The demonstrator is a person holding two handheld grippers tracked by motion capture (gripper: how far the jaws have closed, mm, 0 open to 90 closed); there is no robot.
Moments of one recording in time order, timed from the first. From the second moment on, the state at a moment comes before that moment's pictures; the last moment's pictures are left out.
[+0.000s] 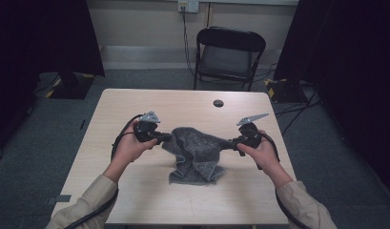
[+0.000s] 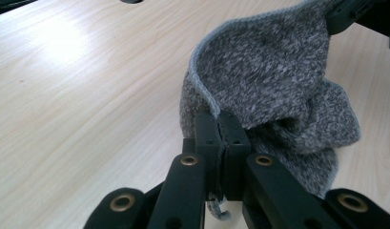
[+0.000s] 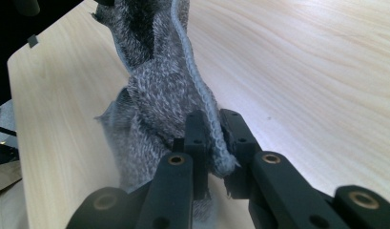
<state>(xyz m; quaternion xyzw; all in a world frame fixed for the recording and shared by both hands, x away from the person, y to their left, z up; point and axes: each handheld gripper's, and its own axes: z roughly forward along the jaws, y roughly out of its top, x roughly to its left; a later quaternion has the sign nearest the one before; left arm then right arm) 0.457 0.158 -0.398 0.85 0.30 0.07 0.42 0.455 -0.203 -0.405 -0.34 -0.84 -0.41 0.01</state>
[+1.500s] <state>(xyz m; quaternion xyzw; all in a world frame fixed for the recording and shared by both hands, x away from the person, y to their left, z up) 0.377 0.124 -0.487 0.86 0.28 0.08 0.43 0.382 -0.226 -0.474 -0.38 -0.84 -0.38 -0.13</state>
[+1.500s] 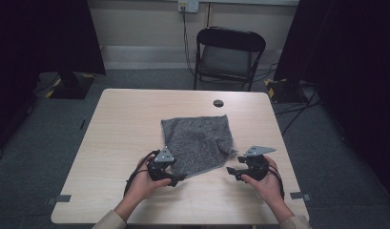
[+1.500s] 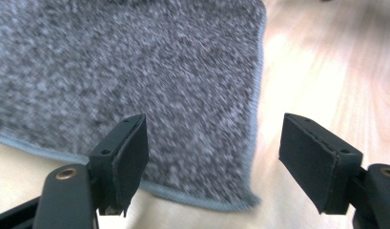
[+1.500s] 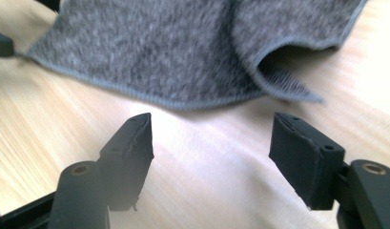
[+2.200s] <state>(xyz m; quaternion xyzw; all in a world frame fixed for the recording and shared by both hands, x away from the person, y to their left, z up) 0.375 0.119 -0.496 0.88 0.24 0.10 0.40 0.378 -0.239 -0.499 -0.39 -0.82 -0.39 -0.15</state>
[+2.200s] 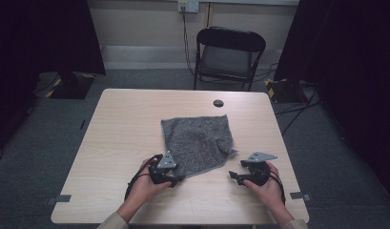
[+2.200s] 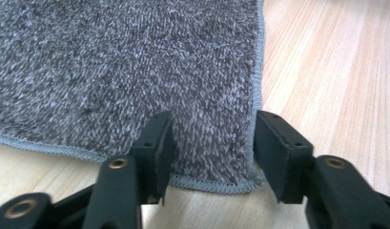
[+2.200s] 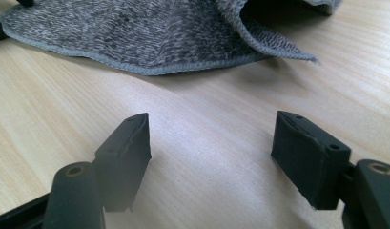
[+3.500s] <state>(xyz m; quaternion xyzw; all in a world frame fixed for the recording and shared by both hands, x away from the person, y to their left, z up) 0.363 0.159 -0.483 0.89 0.25 0.05 0.37 0.371 -0.238 -0.483 -0.41 -0.84 -0.35 -0.09</state>
